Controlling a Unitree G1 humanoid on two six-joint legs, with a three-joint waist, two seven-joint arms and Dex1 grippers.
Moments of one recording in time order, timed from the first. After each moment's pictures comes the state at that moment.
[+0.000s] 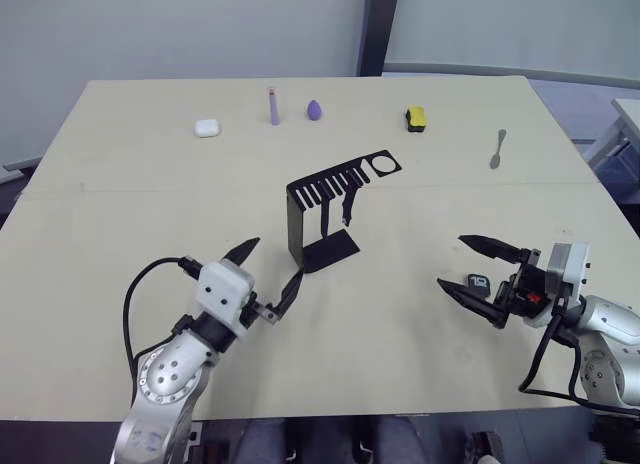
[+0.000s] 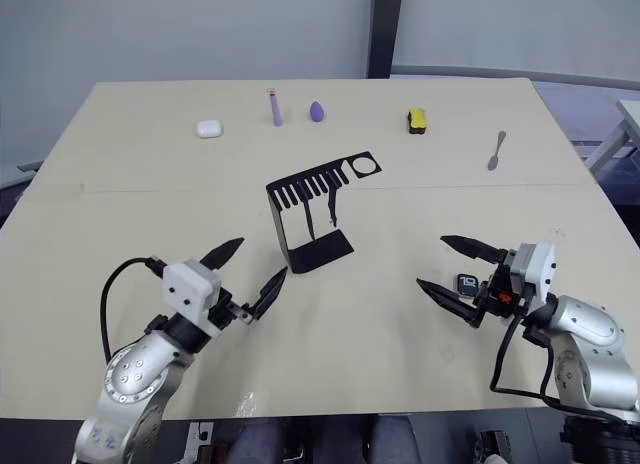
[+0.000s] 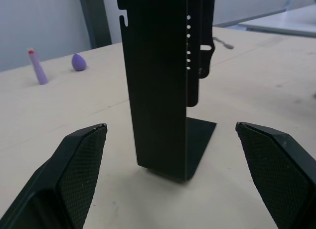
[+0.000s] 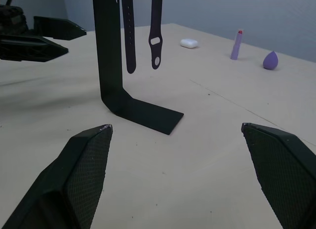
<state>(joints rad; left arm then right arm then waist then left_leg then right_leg) 0.10 0.26 -0.05 -0.66 -0.09 0.30 -0.24 -0.07 -0.65 -0.28 -0.08 0.60 0.00 1.15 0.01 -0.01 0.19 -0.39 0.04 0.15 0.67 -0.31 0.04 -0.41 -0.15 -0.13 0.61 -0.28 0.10</state>
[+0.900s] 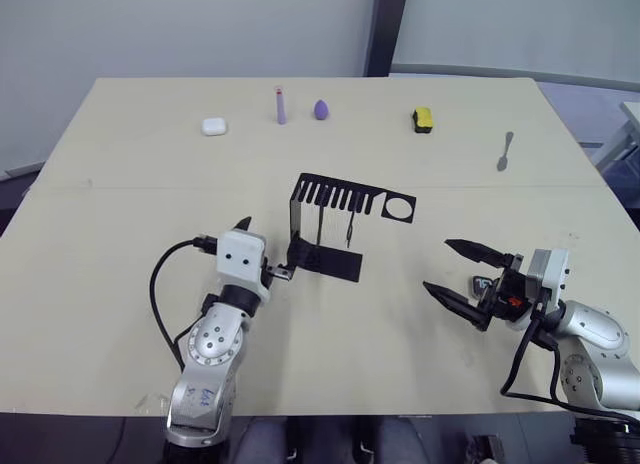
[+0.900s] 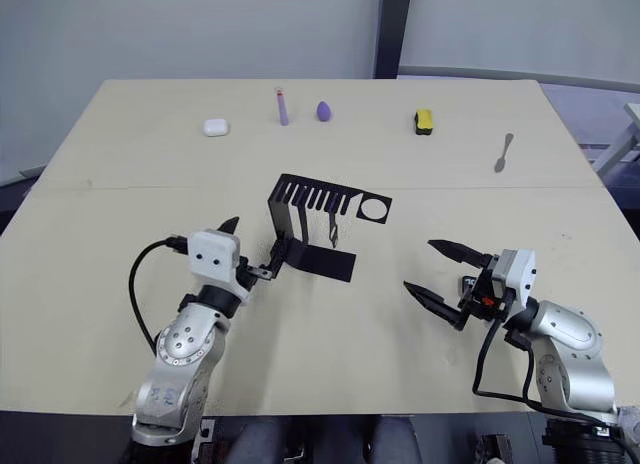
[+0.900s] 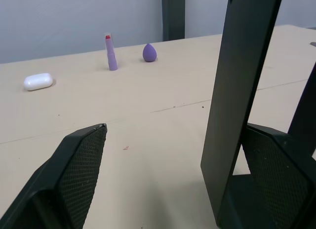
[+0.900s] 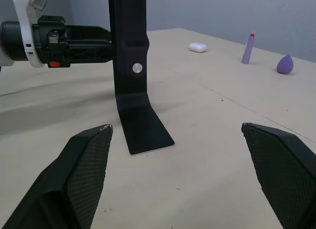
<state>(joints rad) -0.08 0.05 -0.09 -0.50 0.03 0.37 -0.03 -0.06 -0.58 -0.24 -0.09 0.56 -0.02 1.11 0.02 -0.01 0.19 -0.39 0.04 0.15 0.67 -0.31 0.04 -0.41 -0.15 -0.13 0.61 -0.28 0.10</state>
